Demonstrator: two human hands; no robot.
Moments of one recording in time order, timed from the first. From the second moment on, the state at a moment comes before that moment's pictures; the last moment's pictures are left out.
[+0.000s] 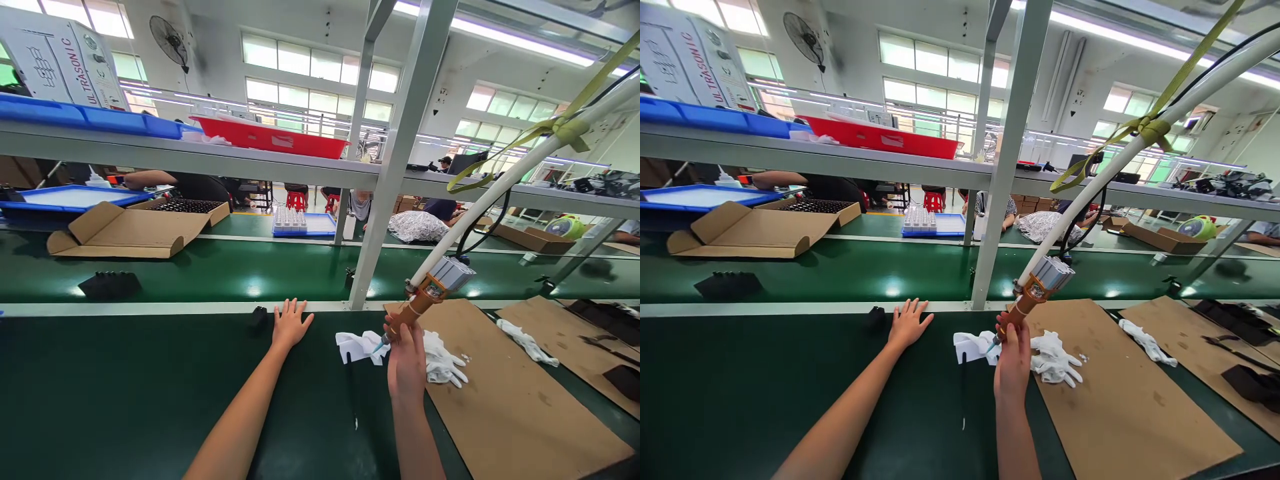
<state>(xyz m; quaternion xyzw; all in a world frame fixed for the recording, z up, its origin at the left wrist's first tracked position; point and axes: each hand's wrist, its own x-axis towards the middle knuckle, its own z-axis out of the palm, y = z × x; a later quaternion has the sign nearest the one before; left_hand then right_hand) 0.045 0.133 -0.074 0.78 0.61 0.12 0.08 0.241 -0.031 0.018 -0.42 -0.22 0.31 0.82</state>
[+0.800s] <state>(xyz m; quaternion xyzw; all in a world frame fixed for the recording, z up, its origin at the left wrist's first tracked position) 0.052 0.138 -0.059 0.76 0.62 0.17 0.10 0.225 -0.035 0.023 -0.43 -0.25 0.33 0.80</state>
